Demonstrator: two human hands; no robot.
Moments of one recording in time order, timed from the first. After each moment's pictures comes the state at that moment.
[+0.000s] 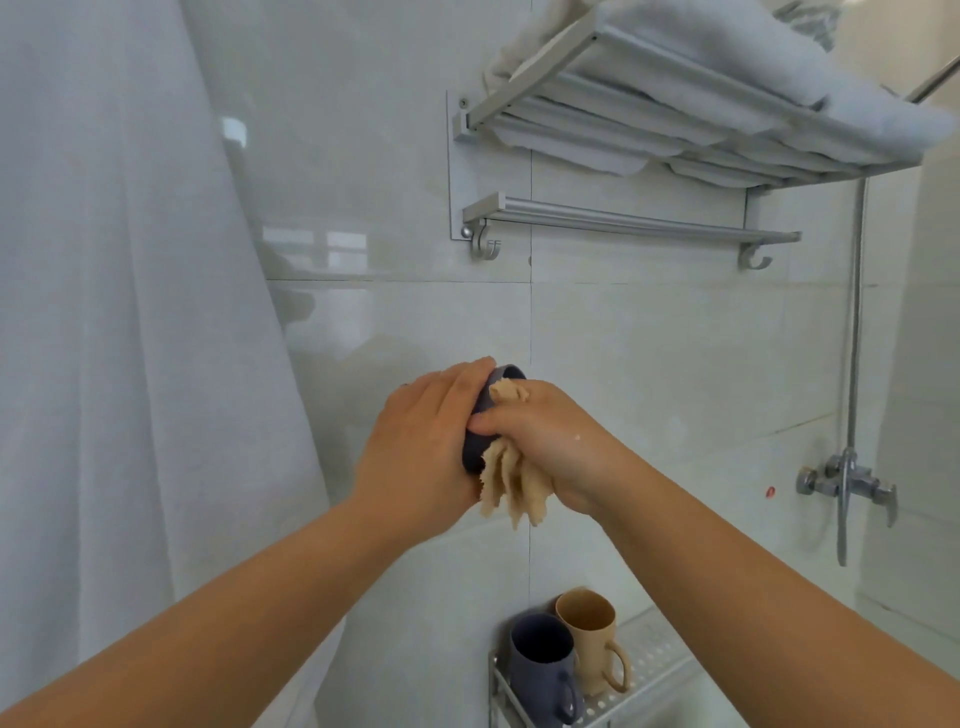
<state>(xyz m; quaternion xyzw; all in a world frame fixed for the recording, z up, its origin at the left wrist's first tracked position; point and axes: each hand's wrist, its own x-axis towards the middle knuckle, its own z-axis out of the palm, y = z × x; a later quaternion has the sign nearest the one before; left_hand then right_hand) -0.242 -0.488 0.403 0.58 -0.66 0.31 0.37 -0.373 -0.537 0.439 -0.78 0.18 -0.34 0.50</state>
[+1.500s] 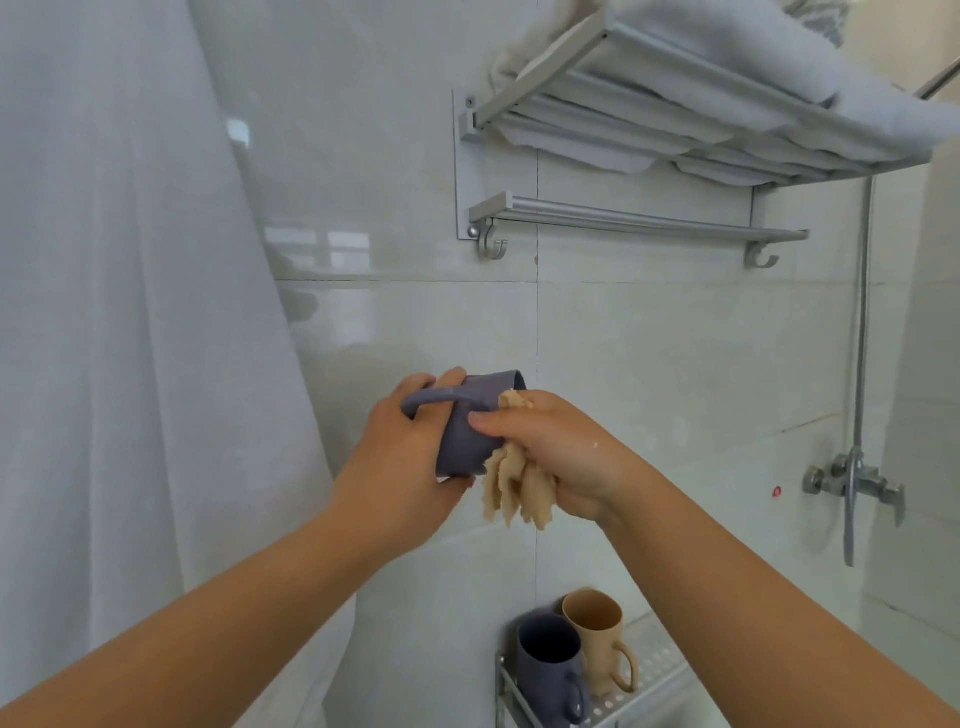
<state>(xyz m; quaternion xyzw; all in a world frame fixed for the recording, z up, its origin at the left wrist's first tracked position) -0.223 -0.478 0.395 0.63 -0.64 0.23 0.38 -0.368 -0.557 0.425 -0.76 0.13 -0.31 0.56</state>
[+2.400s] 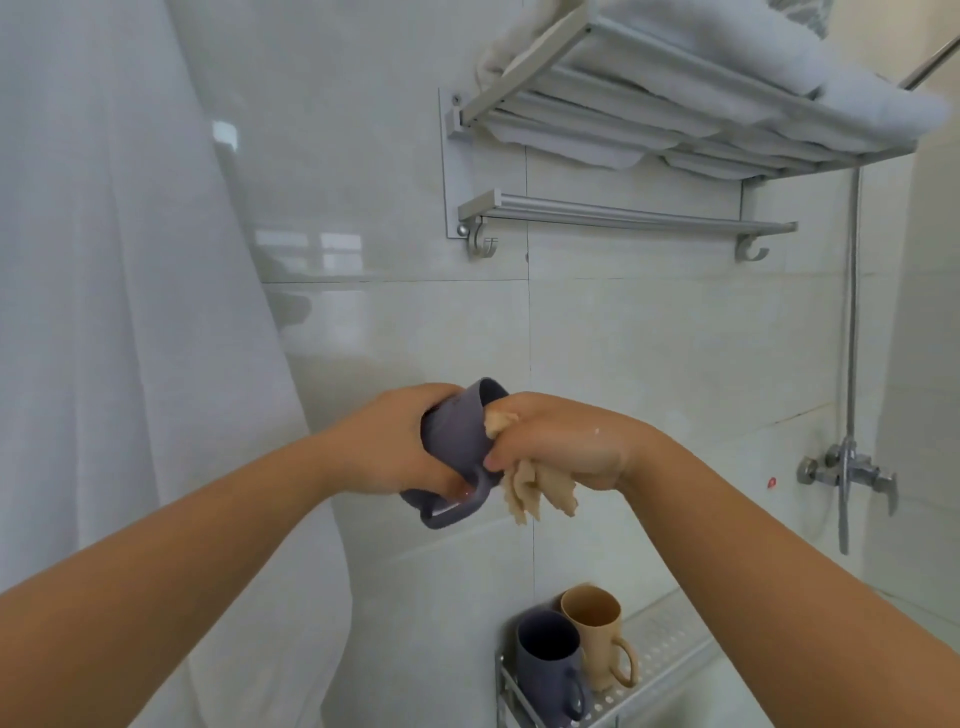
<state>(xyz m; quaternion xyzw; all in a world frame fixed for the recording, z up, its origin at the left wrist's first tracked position) -0.207 -0.479 0.442 0.65 -0.69 -0.05 0.30 -0.380 -0.558 0.445 -0.88 0.16 -0.18 0.42</state>
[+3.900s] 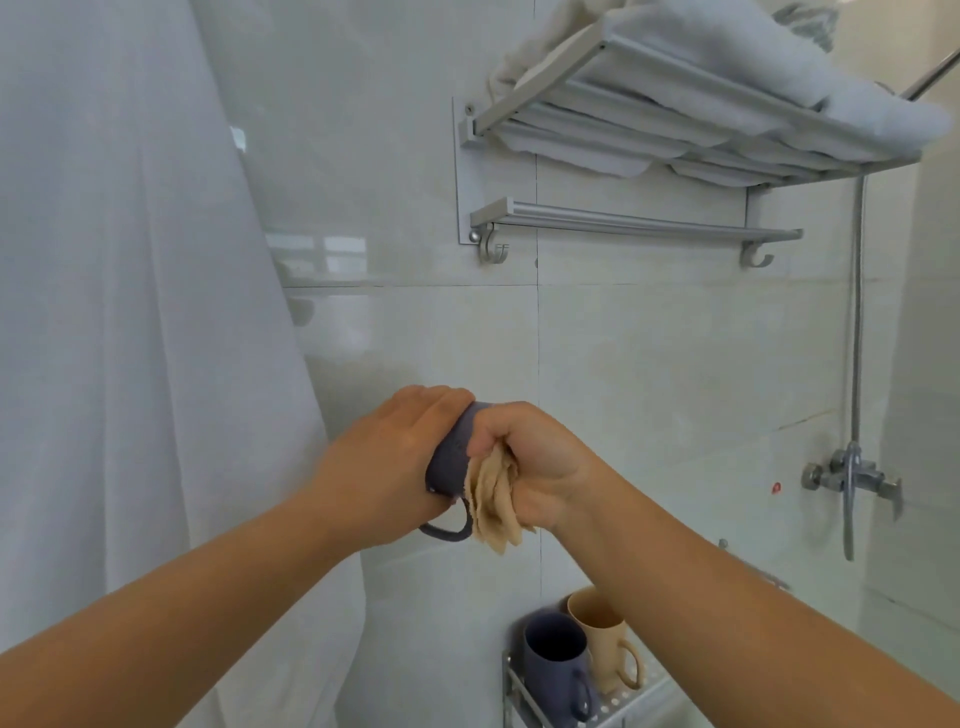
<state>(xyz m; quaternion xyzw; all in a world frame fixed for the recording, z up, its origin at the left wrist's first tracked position) -0.197 -0.465 0.407 0.57 -0.72 0.30 0.25 -0.347 -0.522 0.430 -0.55 0.12 -0.21 0.80</state>
